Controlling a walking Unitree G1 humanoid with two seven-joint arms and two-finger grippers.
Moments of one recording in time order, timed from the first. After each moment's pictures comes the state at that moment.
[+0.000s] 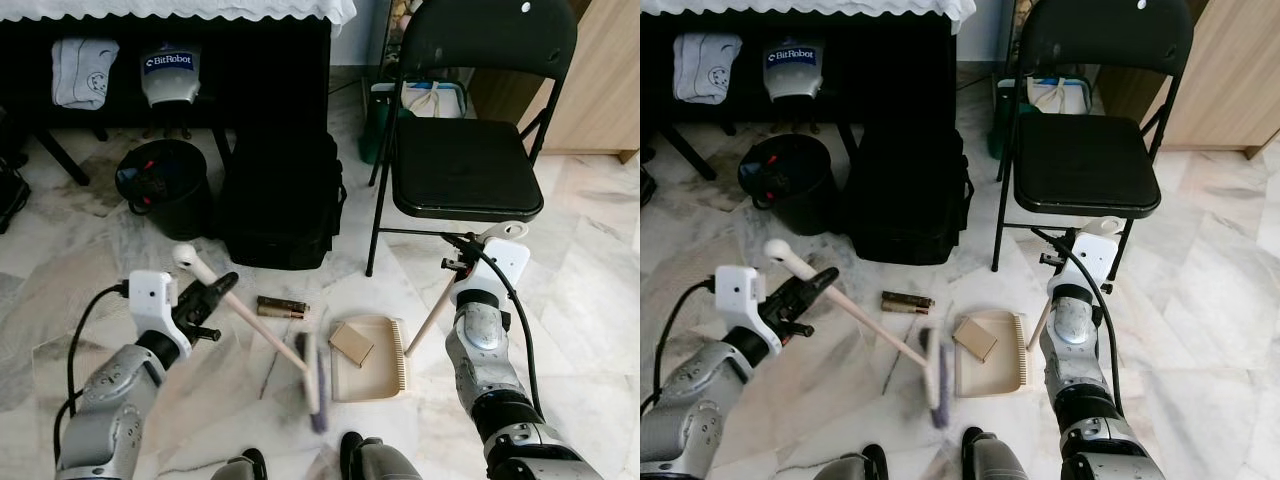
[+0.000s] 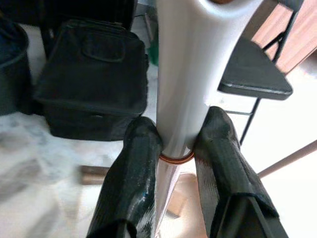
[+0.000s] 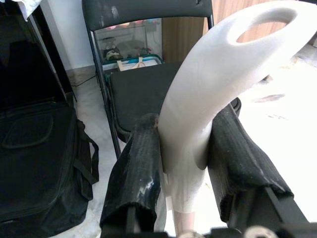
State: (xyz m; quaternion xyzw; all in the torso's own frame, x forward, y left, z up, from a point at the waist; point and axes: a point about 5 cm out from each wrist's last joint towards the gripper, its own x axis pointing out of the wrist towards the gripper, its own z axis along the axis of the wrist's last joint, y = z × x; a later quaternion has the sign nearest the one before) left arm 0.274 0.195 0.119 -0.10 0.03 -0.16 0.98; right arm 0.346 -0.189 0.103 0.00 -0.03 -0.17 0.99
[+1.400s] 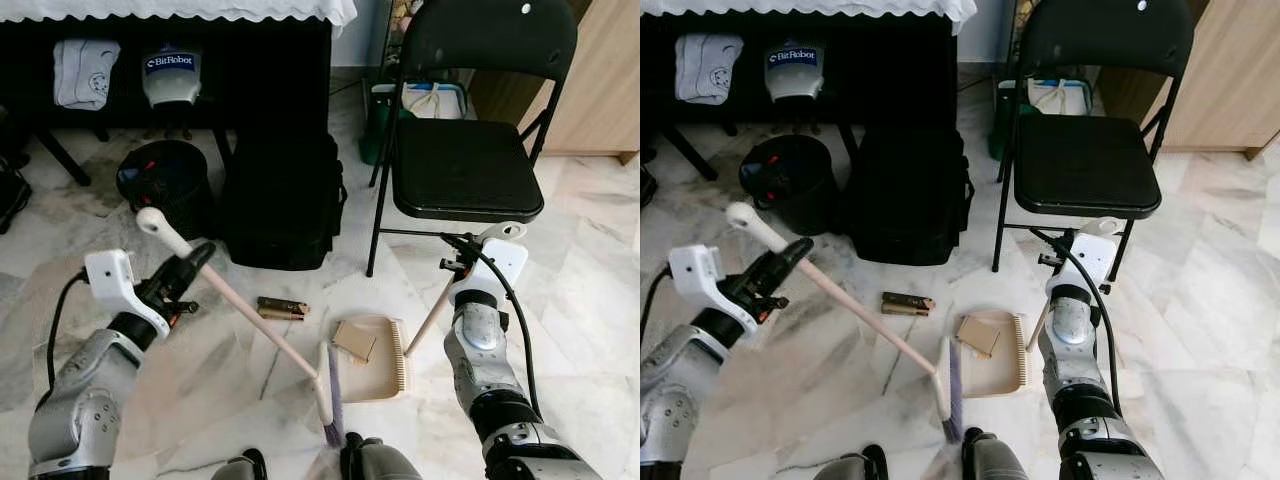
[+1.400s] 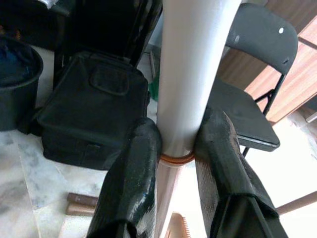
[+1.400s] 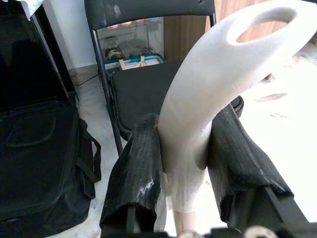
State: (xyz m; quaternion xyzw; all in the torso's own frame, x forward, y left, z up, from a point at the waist) left arm 0.277 0.221 0.157 -0.16 -0.03 -0.14 0.98; right arm 0.346 -0.186 0.101 0.01 -0.03 -0.17 0.99
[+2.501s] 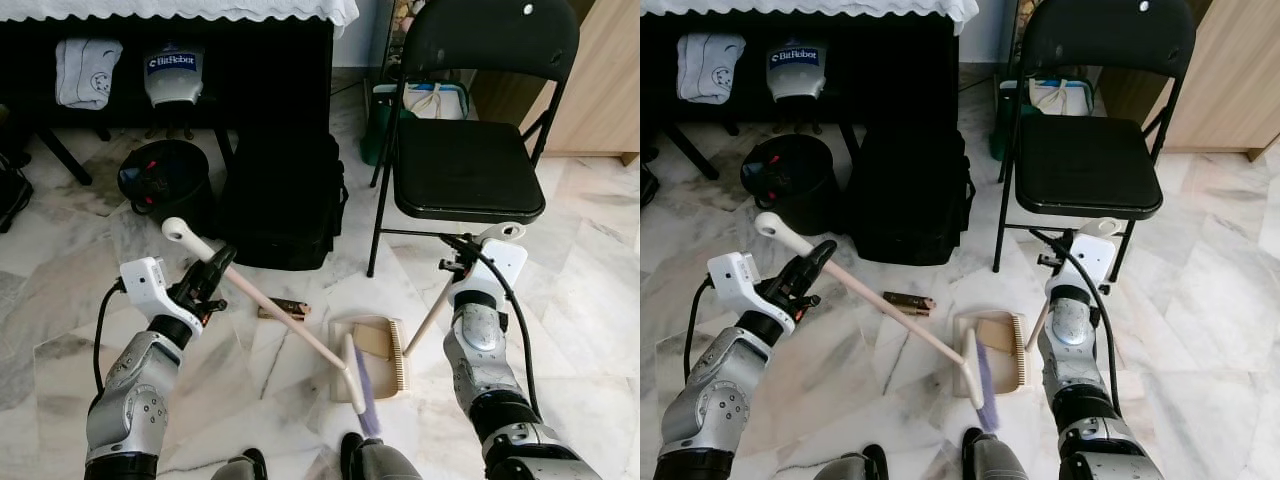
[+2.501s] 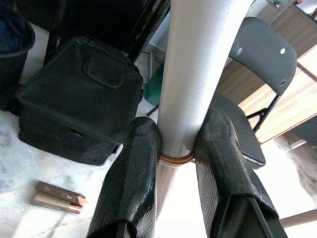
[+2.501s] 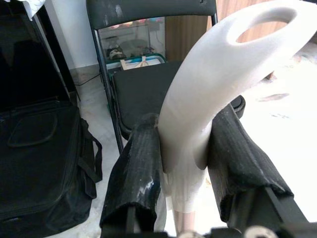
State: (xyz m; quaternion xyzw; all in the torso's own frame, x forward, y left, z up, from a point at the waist) left arm 0.293 0.195 0.127 -0.26 -0.03 -0.11 0.96; right arm 0.346 -0.186 0.101 0.01 -0.03 -0.16 0.99
